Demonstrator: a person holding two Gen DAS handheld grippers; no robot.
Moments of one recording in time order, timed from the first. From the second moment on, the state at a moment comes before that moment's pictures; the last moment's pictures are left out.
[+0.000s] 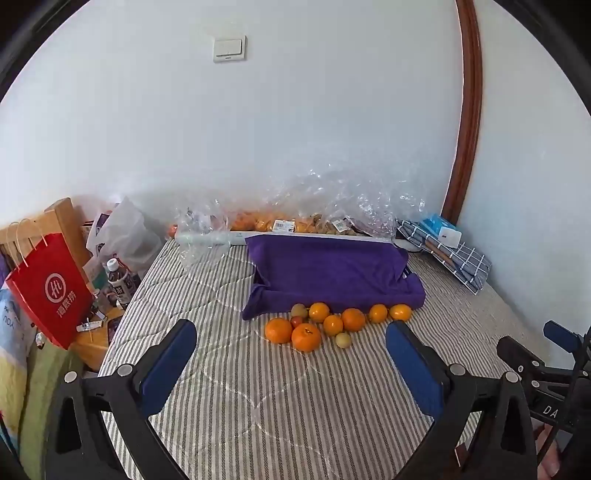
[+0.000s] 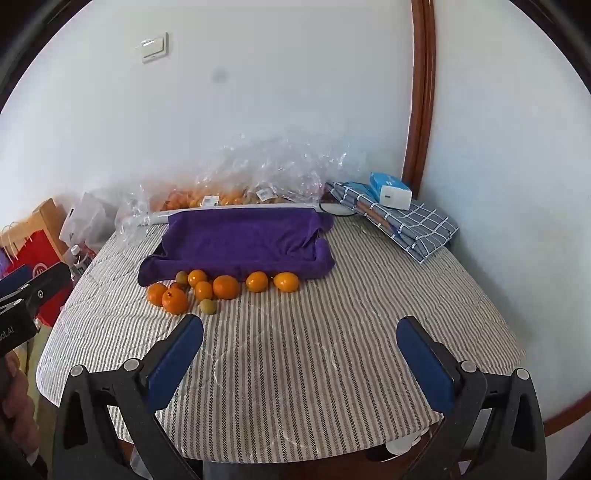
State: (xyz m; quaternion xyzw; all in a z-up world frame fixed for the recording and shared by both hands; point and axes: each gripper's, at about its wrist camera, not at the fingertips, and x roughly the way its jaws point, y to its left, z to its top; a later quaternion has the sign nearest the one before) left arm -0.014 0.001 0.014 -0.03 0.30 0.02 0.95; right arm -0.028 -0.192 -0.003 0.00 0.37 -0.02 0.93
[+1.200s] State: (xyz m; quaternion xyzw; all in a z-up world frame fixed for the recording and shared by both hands) left arm -0.023 -0.005 0.012 -0.02 0.30 0.00 0.95; right arm -0.032 -0.190 -0.005 -0.01 0.36 -0.03 0.93
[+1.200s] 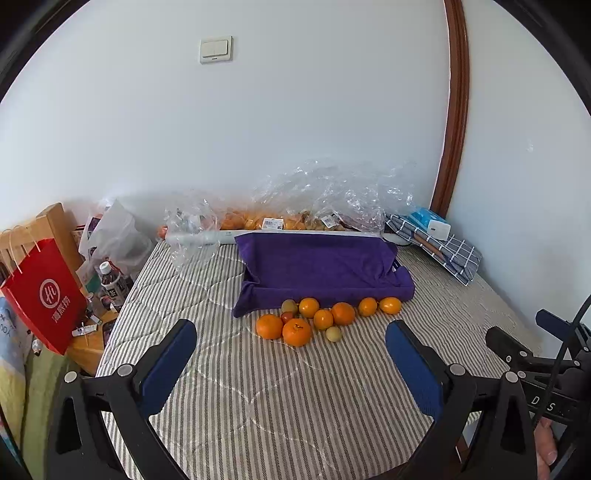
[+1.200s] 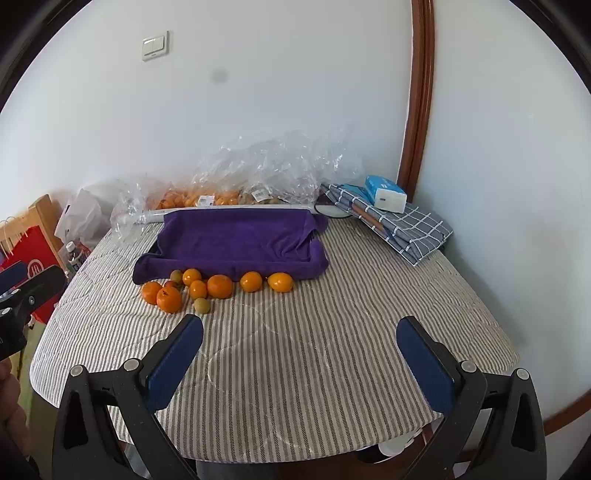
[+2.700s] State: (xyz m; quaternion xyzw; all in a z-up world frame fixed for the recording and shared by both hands) left arm -0.004 0.015 0.003 -0.05 0.31 0.01 0.95; right arm -0.019 -0.185 -0.009 0.00 0.33 0.01 0.94
